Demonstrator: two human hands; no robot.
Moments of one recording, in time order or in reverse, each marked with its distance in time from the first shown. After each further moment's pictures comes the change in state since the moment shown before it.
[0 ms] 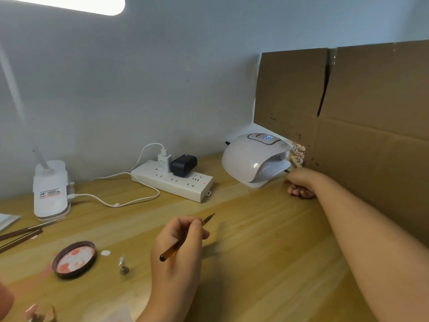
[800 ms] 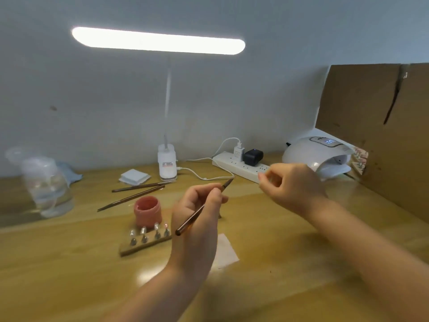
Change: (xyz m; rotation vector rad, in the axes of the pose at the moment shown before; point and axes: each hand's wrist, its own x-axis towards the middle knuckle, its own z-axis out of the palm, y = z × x) left_hand -0.062 0.068 -0.107 -0.205 0.122 0.187; right_hand -0.241 -0.104 0.110 -0.194 0.473 -1.053
